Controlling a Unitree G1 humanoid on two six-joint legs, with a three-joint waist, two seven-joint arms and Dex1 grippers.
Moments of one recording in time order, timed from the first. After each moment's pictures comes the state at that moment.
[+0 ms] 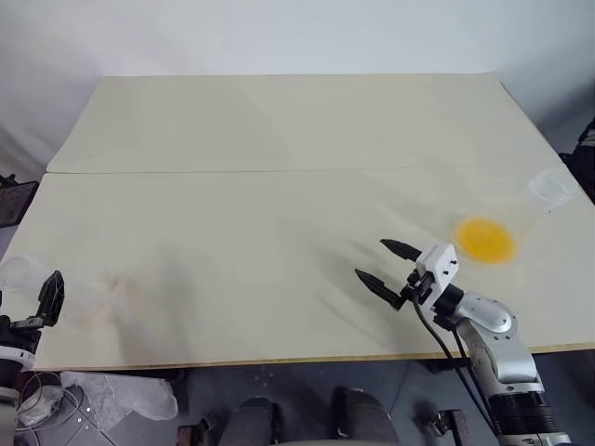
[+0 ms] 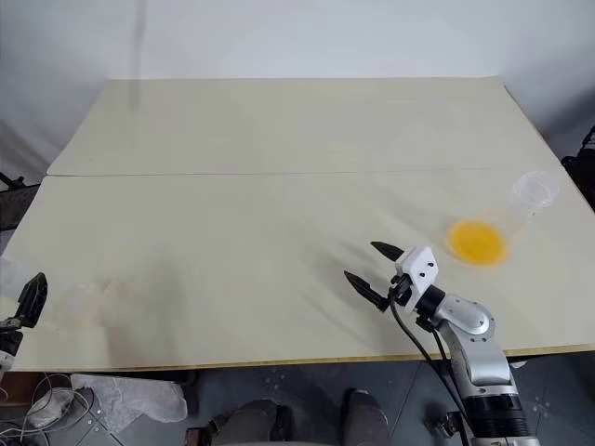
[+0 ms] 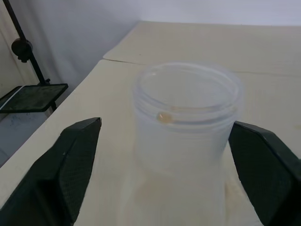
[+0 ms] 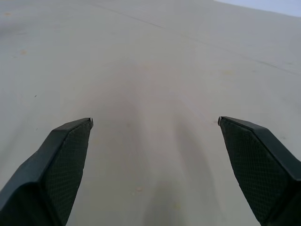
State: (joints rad) left arm 0.38 0.45 0.79 -0.35 -0.66 0.24 -0.22; right arm -0.12 -0.45 -0.04 -0.03 0.33 -0.02 0.80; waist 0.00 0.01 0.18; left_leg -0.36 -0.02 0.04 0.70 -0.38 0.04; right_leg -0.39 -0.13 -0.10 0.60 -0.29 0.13
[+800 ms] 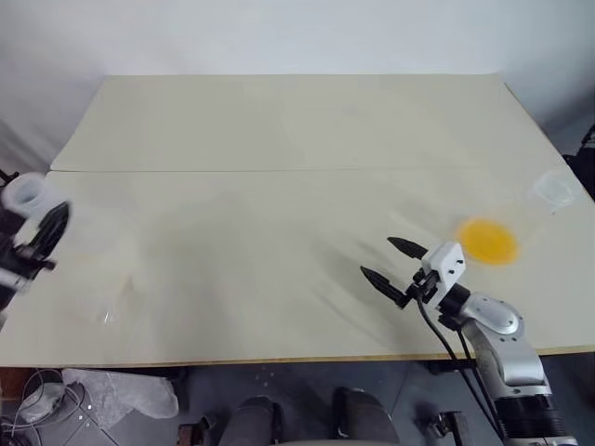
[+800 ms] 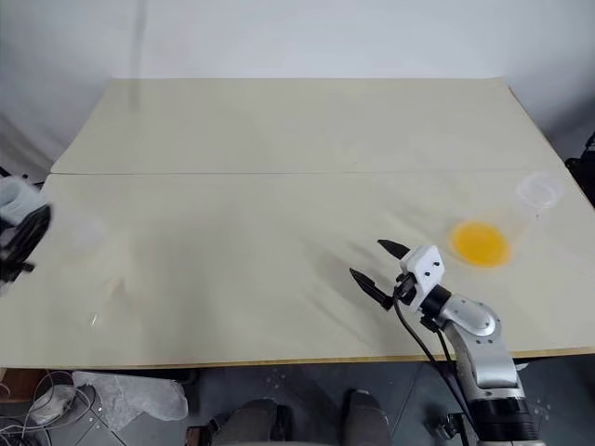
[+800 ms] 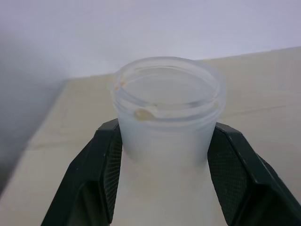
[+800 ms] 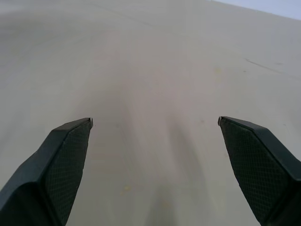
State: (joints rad) left arm -0.11 0.77 0.61 -0.13 -0.68 0.29 -0.57; right arm -0.07 -0.51 -0.08 -0.11 0.36 0.03 0.78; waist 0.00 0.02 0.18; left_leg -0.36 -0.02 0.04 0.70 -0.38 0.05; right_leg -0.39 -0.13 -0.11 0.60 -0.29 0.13
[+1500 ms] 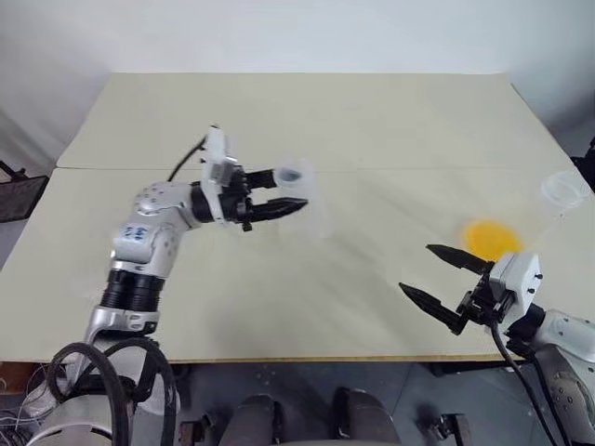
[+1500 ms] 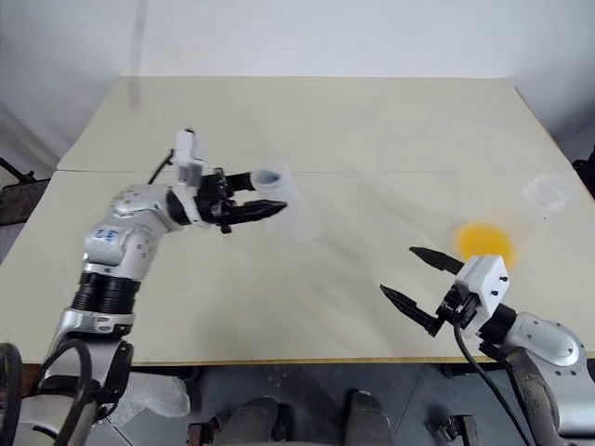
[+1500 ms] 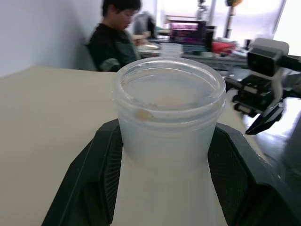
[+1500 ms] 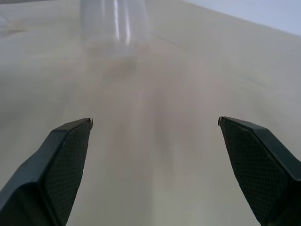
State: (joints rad) left arm -0.81 0.43 -0.09 0.24 -0.54 0.31 -1.15; right arm 0.19 -0.65 -0.30 -0.44 0.57 0.16 0.87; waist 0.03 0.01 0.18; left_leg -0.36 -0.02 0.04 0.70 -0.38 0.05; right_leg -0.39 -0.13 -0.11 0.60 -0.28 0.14
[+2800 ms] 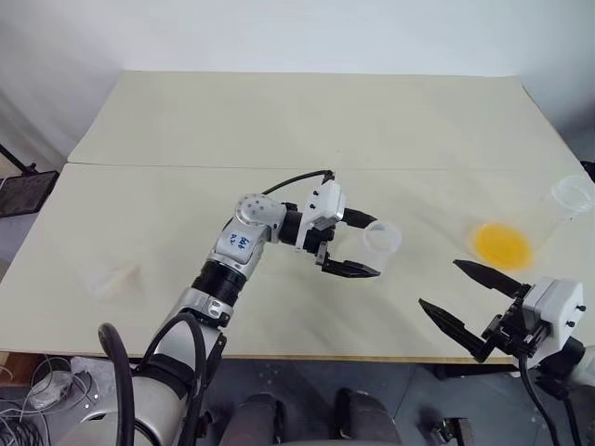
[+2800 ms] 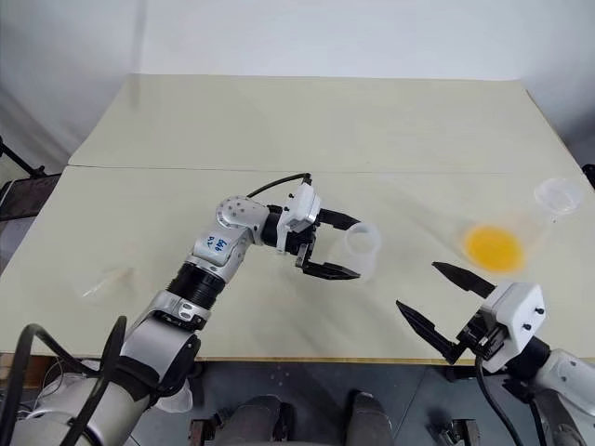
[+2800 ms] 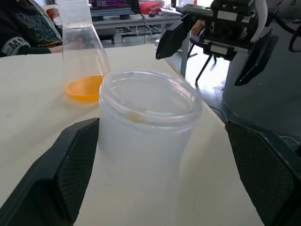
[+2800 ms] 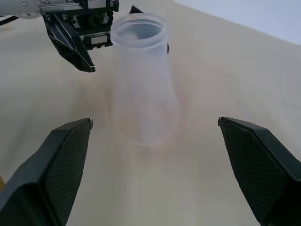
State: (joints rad) left arm -0.93 0.16 -0.24 0.49 -0.25 0.09 -1.29; right arm 0.39 -0.63 -0.47 -0.62 0.60 0.18 0.81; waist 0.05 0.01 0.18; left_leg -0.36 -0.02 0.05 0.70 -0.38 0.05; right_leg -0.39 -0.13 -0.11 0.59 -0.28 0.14
